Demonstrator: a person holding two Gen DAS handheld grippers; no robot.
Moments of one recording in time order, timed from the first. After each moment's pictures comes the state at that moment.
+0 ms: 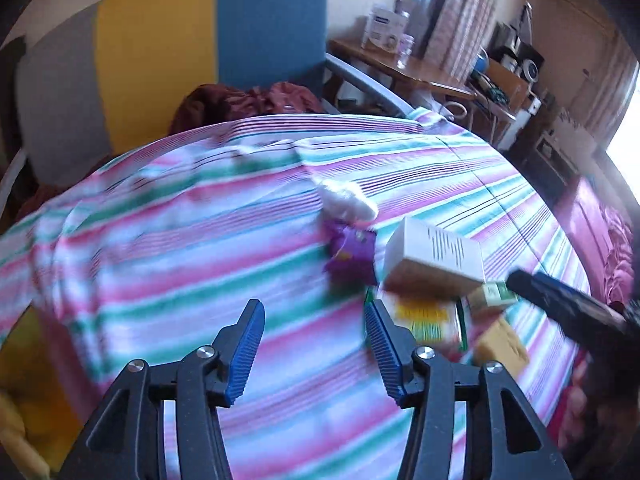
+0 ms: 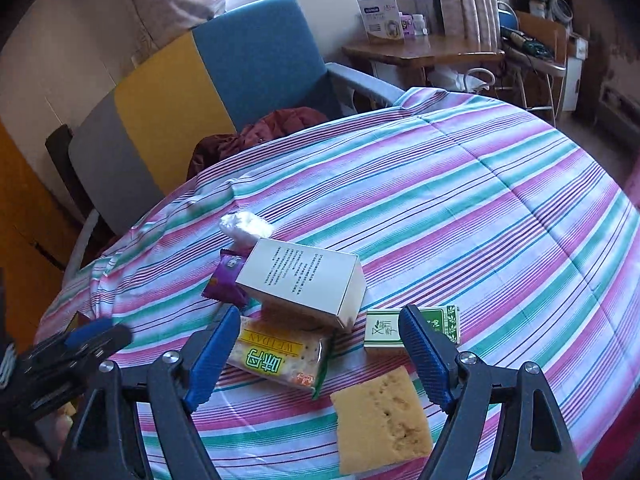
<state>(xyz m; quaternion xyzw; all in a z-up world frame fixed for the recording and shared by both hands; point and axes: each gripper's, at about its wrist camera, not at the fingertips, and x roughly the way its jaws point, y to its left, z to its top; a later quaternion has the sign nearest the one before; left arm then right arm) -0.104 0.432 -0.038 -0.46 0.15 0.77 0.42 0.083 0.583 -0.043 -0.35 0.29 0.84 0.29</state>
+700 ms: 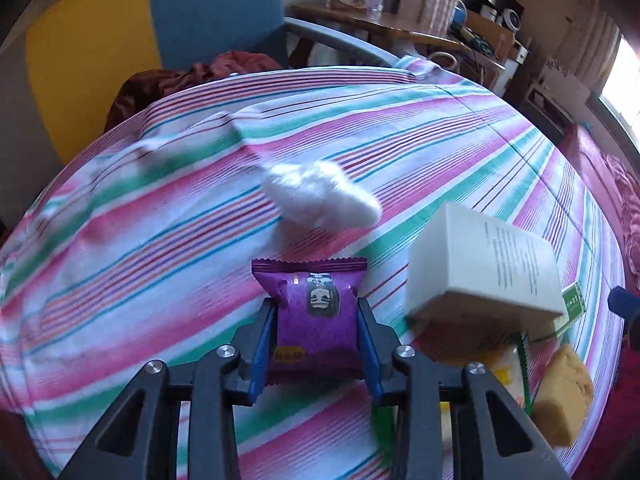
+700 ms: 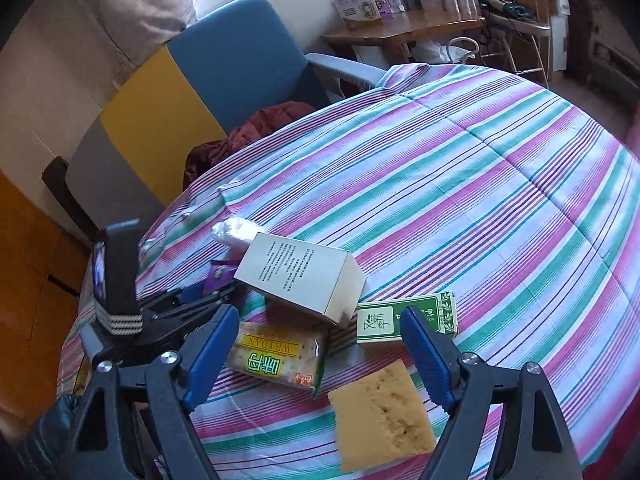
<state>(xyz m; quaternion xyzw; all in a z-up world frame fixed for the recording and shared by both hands) -0.129 0.498 -0.105 -0.46 0.22 0.74 0.44 0.097 0.602 -0.050 -0.34 0.35 0.82 0.29</state>
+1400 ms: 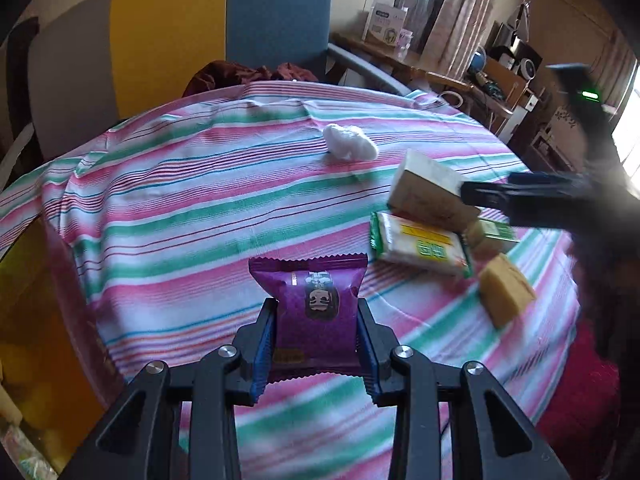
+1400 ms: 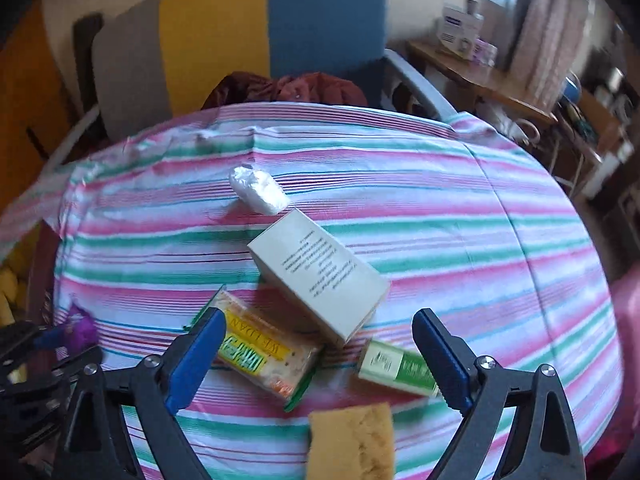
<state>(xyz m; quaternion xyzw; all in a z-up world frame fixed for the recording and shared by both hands) -0.058 0.351 -0.057 -0.46 0.13 0.77 0.42 0.027 0.580 -0.047 -0.48 0.11 0.84 0.24</state>
